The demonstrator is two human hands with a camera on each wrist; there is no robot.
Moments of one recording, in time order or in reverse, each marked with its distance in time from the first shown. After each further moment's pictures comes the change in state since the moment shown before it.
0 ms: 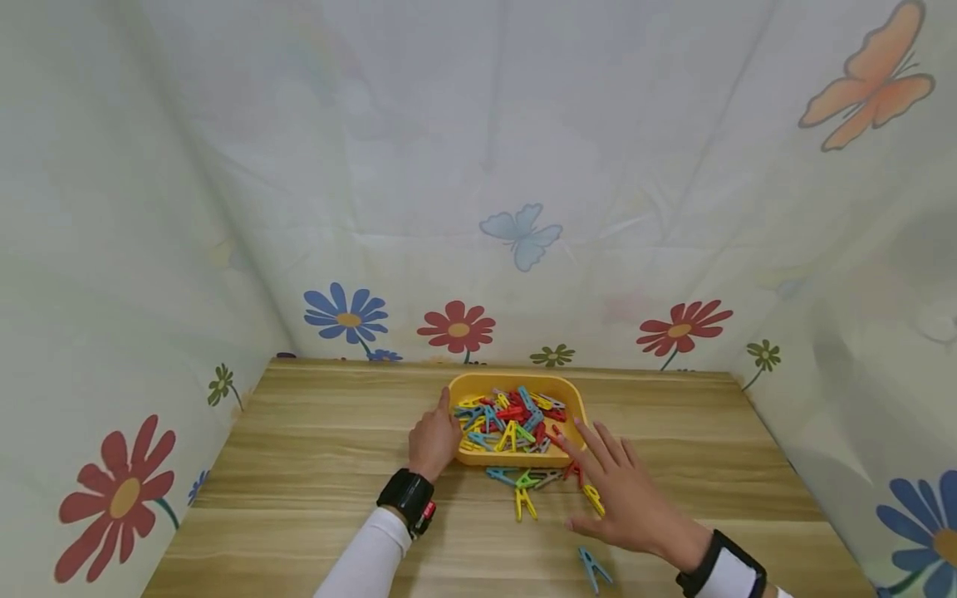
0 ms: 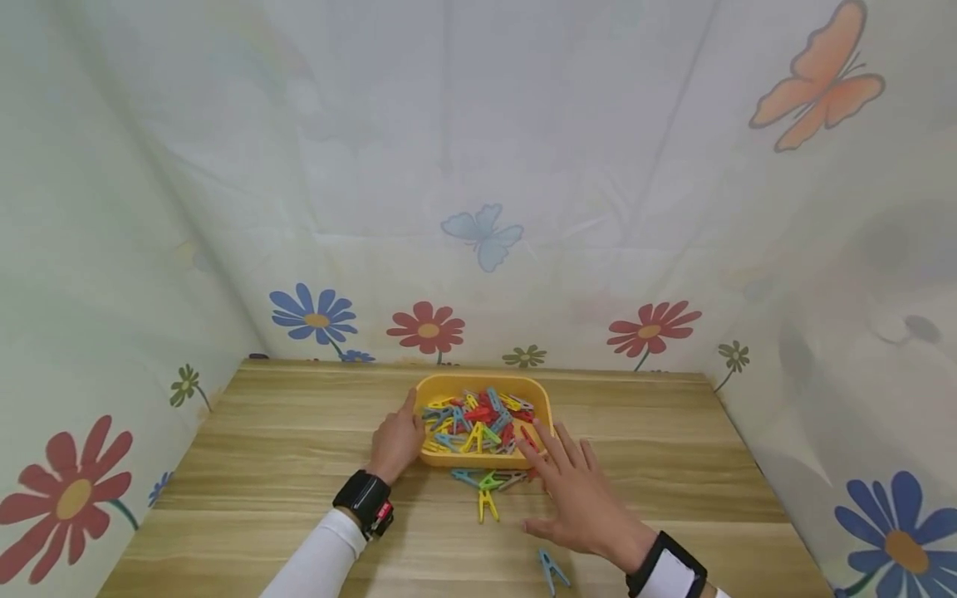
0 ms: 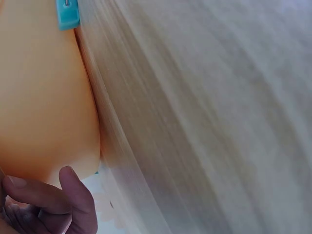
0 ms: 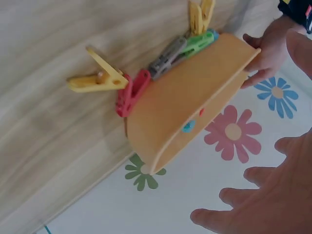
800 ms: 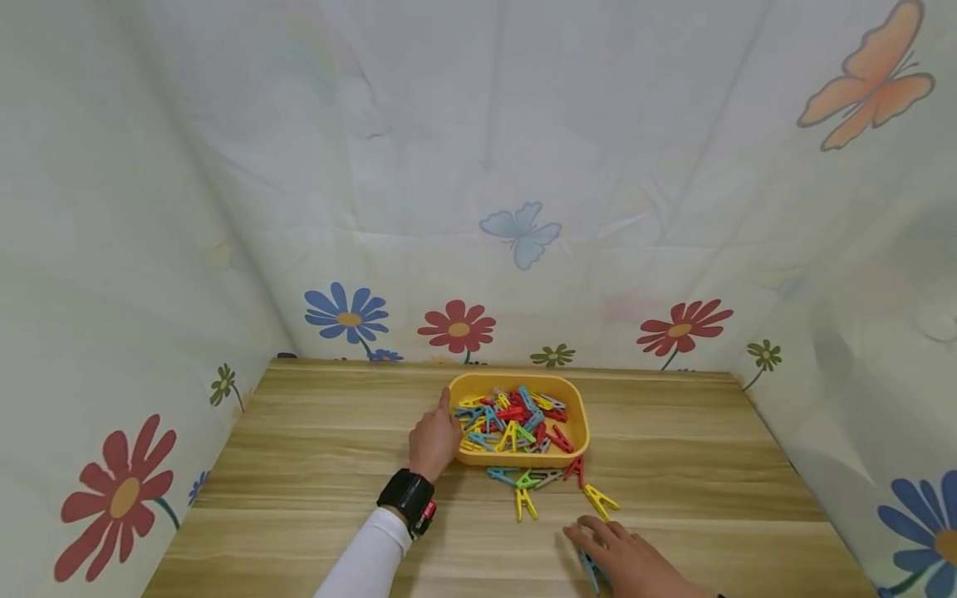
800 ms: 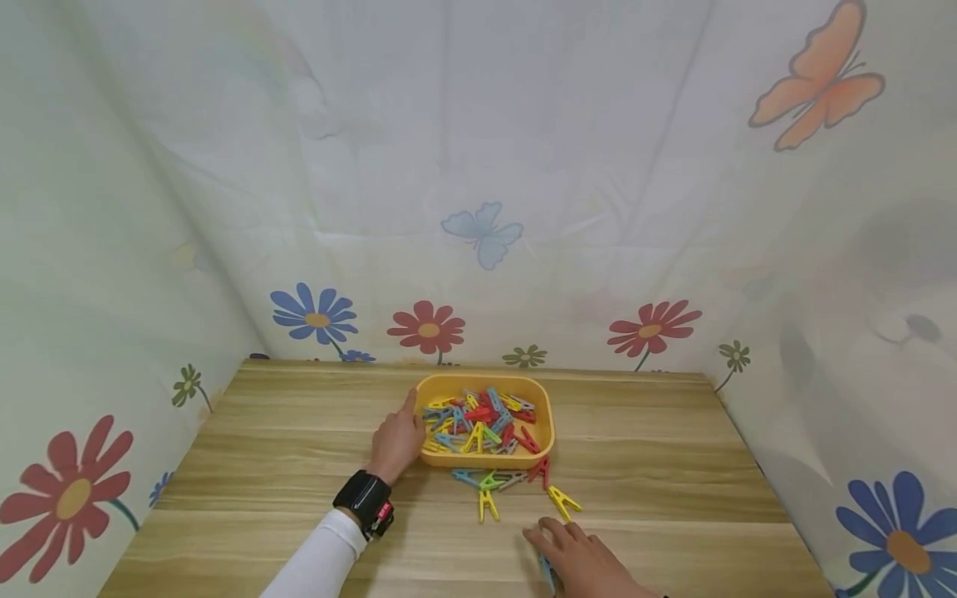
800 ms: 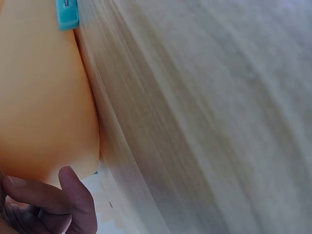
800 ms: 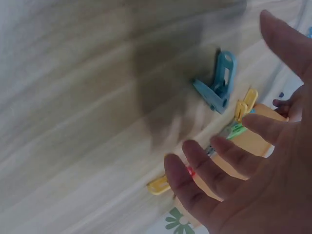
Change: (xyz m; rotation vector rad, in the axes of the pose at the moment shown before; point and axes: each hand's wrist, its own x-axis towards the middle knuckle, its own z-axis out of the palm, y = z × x) left_hand 0.001 -0.001 0.002 0.003 0.004 -0.012; right_hand -0.050 -0.003 0.060 0.129 -0.402 0.017
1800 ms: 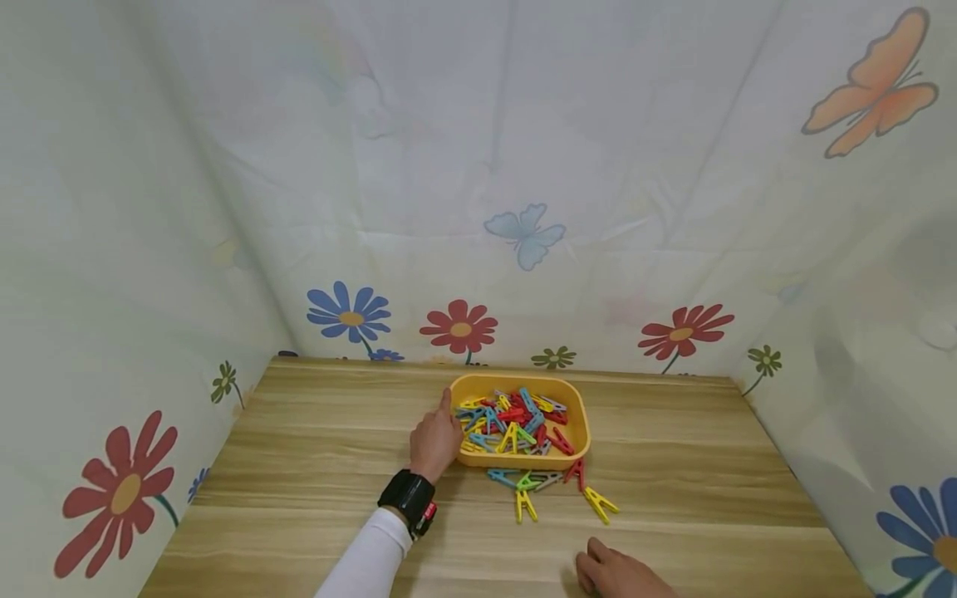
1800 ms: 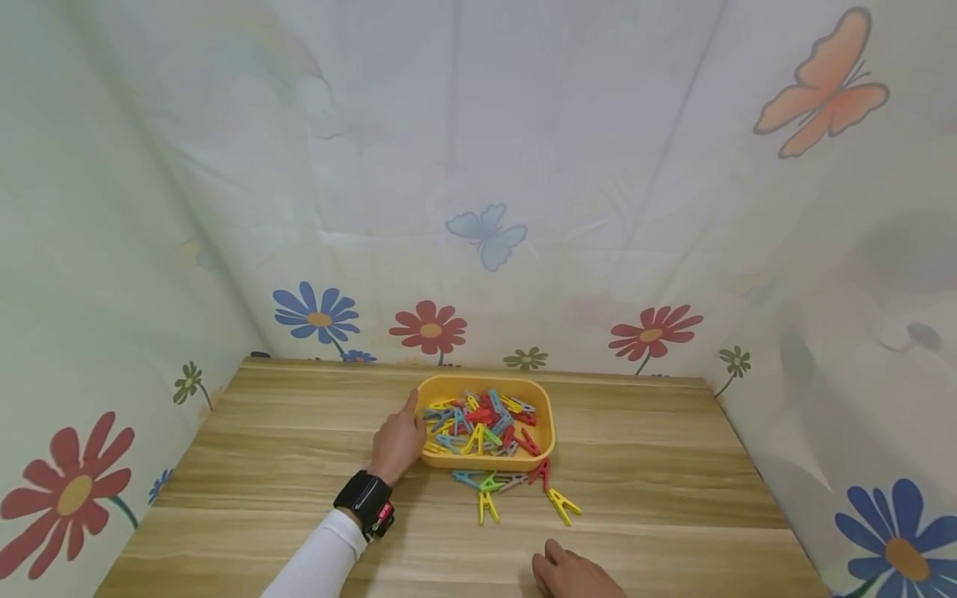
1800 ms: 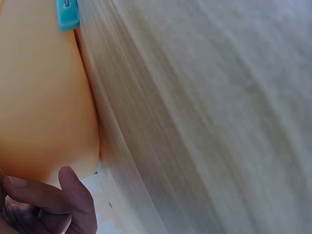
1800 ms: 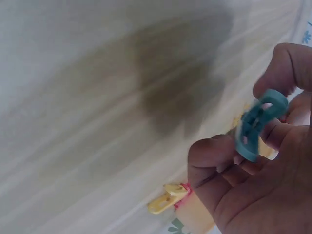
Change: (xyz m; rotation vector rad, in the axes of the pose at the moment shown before) left_hand -0.001 0.001 -0.001 -0.023 0.001 -0.010; right_hand 0.000 -0.008 0.010 0.120 -0.035 -0.030
